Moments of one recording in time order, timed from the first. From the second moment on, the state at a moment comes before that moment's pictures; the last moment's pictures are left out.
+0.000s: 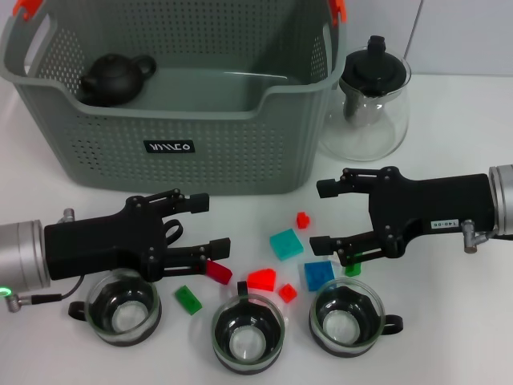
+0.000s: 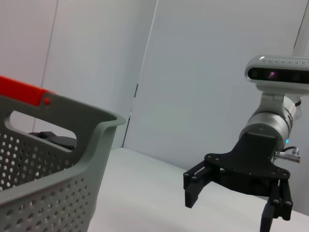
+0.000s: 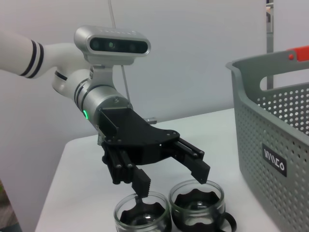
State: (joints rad) left arm -0.46 -2.12 0.48 0.60 2.08 1.75 -1.22; right arm 0.68 2.09 -0.71 -0.62 -2.11 -1.66 1.29
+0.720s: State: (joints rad) left arm -0.46 -2.12 0.48 0.61 2.08 1.75 -1.22; right arm 0.67 2.08 -0.71 -0.62 -2.11 -1.66 1.29
